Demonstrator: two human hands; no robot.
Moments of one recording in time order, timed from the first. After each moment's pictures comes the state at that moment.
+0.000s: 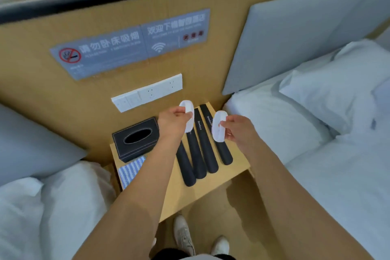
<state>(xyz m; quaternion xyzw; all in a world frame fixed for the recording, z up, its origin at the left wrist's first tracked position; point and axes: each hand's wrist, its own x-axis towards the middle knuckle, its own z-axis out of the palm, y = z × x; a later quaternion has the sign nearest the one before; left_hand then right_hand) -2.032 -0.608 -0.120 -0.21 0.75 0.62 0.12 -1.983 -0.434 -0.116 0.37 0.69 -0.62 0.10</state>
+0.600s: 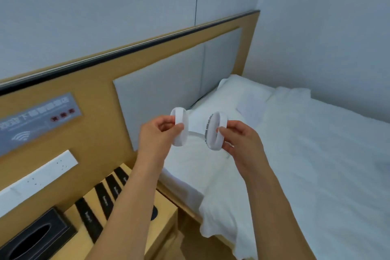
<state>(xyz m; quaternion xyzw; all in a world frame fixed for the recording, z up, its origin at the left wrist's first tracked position) -1.906 -0.379 0.050 0.14 0.70 0.68 0.14 -1.780 -0.230 0.044 0.32 0.58 -0.69 -0.28</state>
